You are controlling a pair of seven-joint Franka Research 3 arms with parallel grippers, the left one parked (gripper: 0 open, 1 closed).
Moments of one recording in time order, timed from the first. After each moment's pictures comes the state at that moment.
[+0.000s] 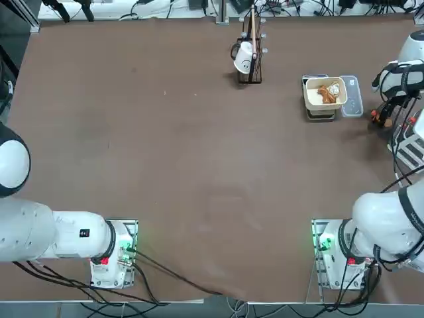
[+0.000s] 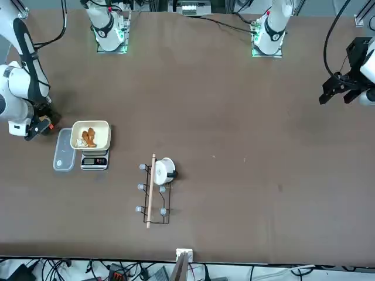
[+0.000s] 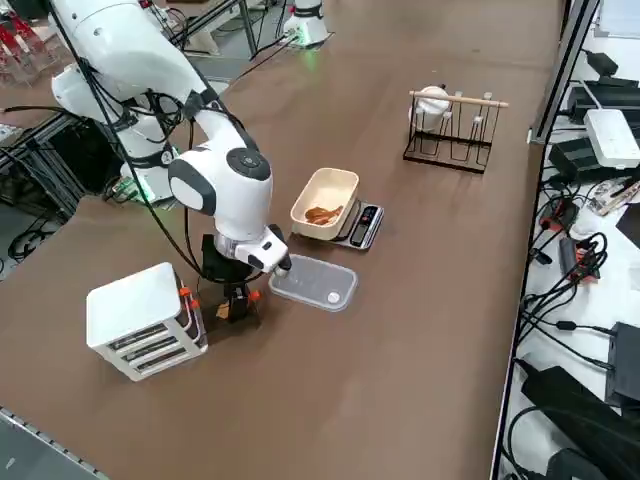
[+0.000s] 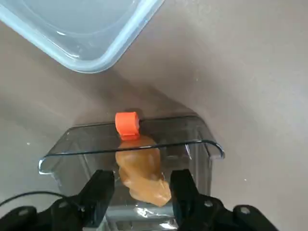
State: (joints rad) arm -0.52 0.43 0.03 -2.09 -0.52 2.33 -0.80
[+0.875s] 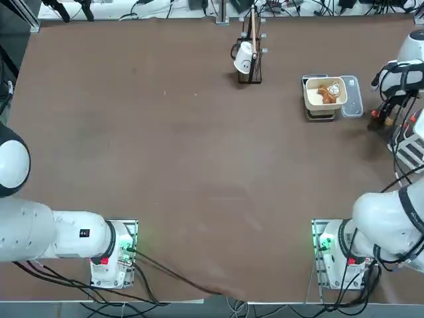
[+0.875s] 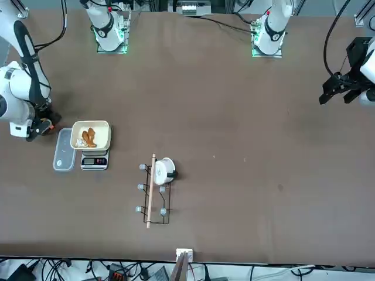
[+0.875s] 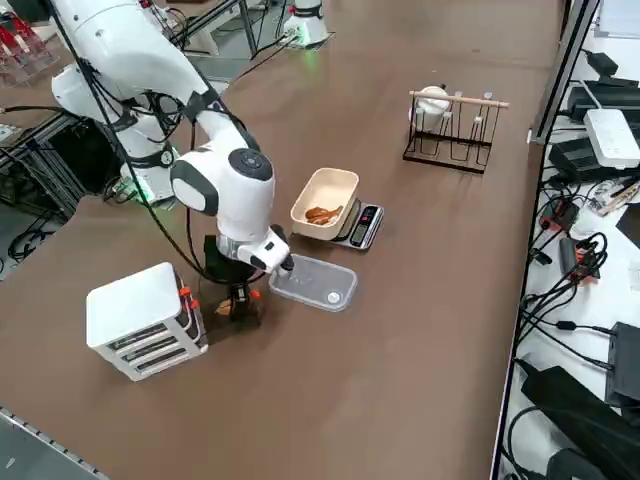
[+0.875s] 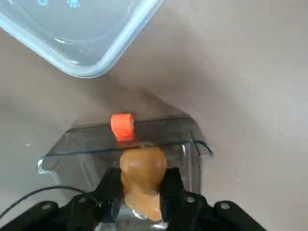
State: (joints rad) arm -0.52 0.42 0.05 -2.07 -0.51 2.30 -0.80
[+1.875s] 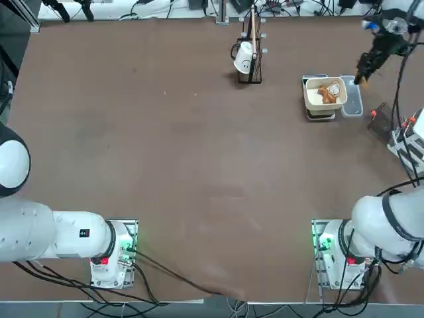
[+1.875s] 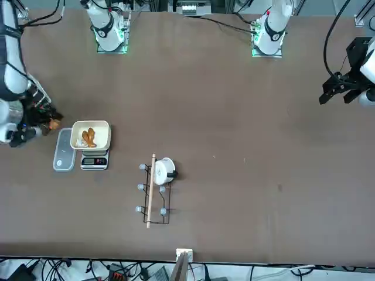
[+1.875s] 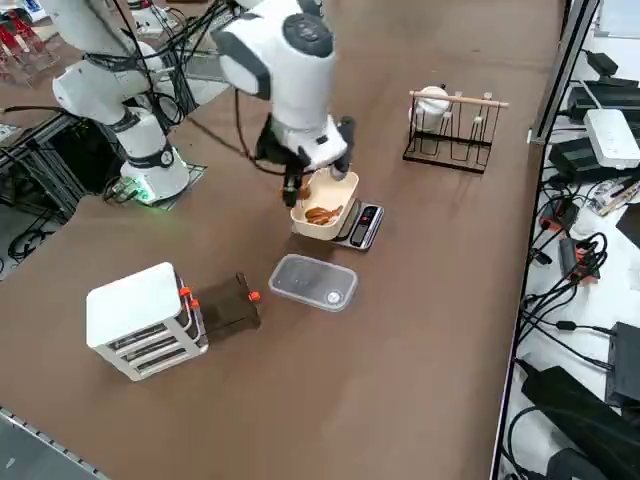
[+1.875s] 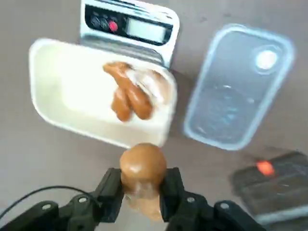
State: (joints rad) arm -0.35 0.30 0.20 -1.83 0.02 1.81 -0.36
